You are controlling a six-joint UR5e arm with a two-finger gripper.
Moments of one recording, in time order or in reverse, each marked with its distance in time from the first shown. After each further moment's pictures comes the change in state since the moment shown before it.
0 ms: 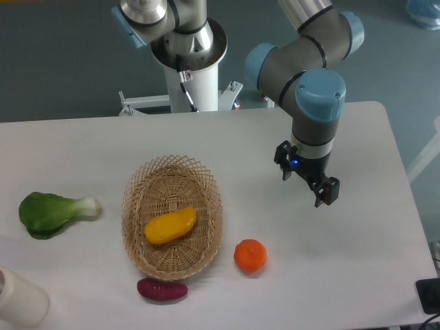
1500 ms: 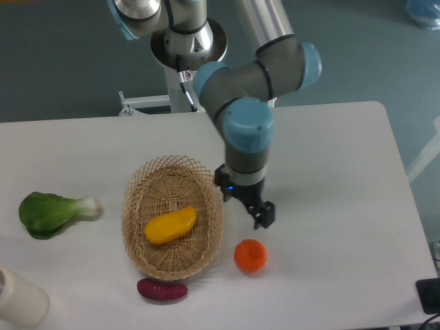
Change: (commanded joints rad) arm -0.293 -0.041 0.000 -0.003 -0.015 -0.351
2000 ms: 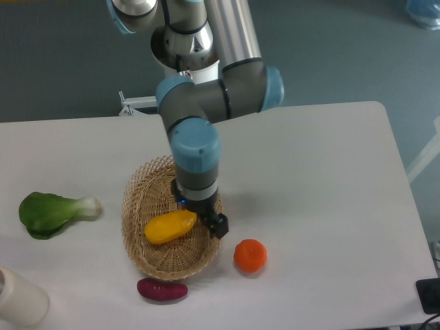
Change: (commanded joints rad) arm -0.120 -0.051 -0.025 0.006 0.003 -0.091
